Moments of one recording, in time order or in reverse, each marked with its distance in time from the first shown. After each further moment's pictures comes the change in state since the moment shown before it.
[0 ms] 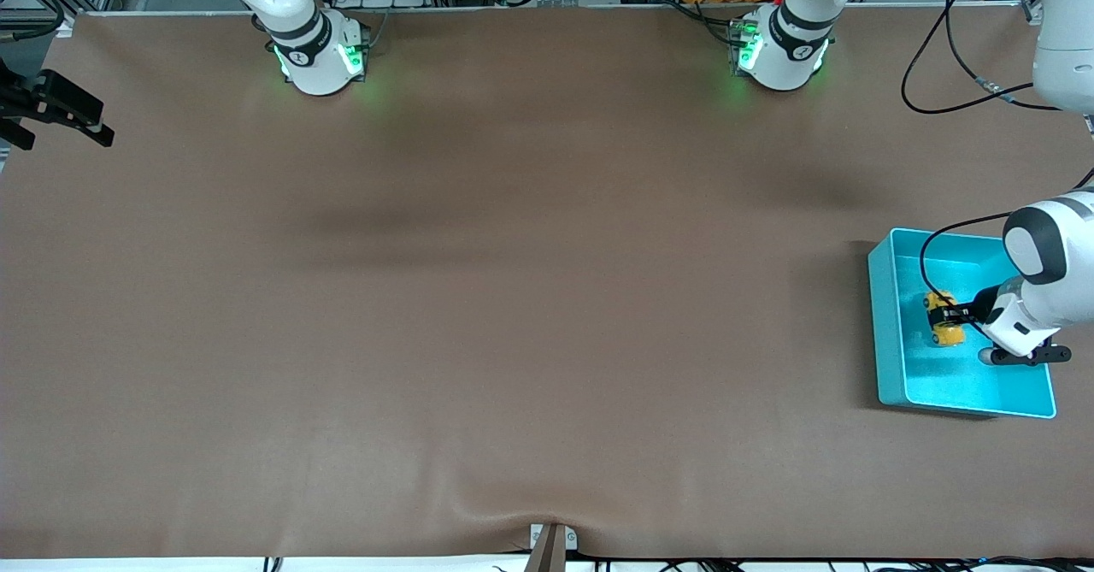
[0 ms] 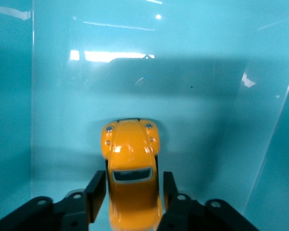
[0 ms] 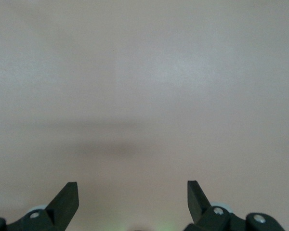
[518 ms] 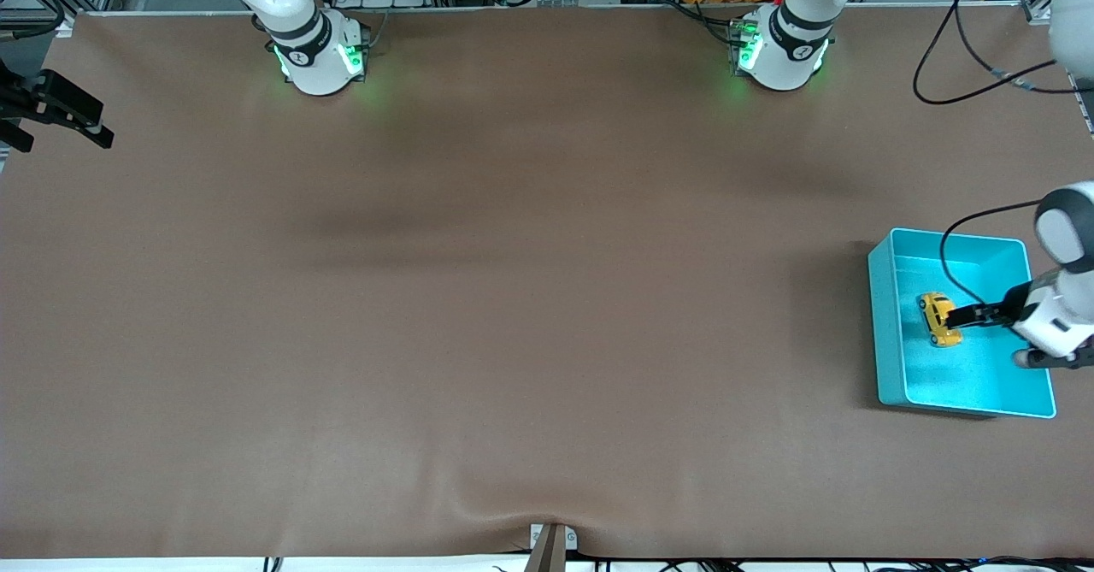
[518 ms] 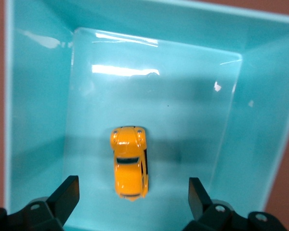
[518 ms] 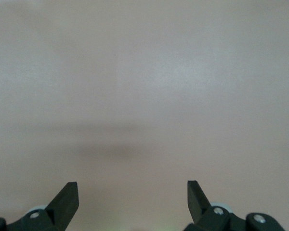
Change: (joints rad) left arm -0.020 -0.154 -0.016 0.027 0.000 -0.111 -0.029; right arm 0.002 0.000 0.002 0.010 -0.002 0.008 -0.001
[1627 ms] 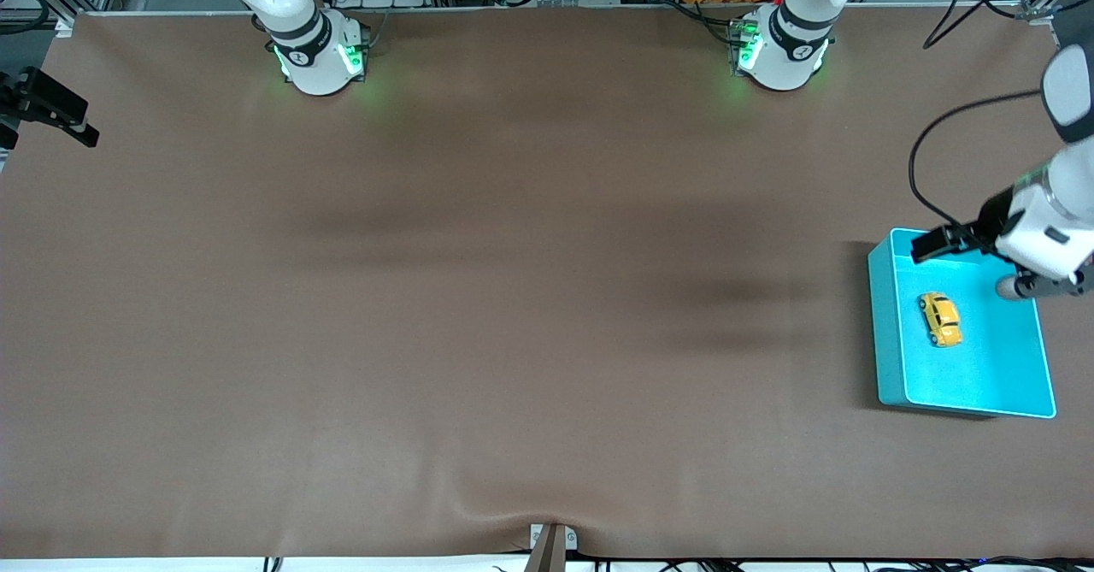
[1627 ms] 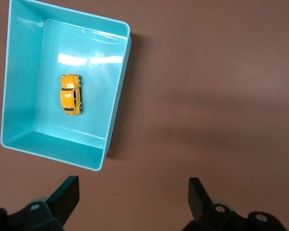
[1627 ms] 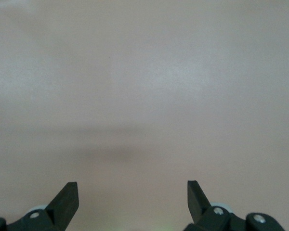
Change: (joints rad) left arm -0.106 -0.391 -0.209 -0.001 -0.004 -0.433 -0.353; right arm -0.008 0.000 -0.013 0.007 -0.005 -0.001 0.000
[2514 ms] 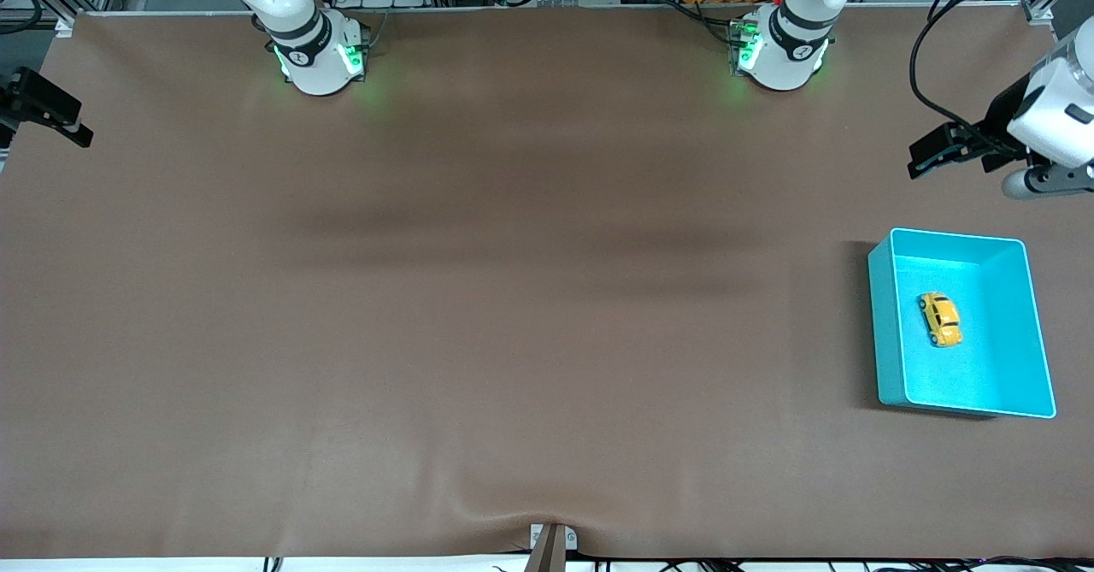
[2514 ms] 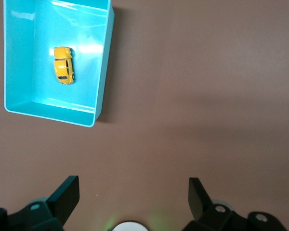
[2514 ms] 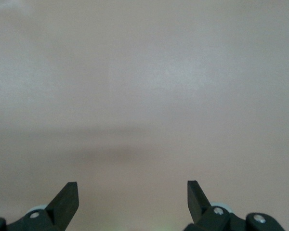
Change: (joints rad) left arm -0.231 -0.174 0.194 0.000 -0.075 -0.207 0.045; right arm -0.013 0.000 -0.001 0.000 0.000 0.000 0.000
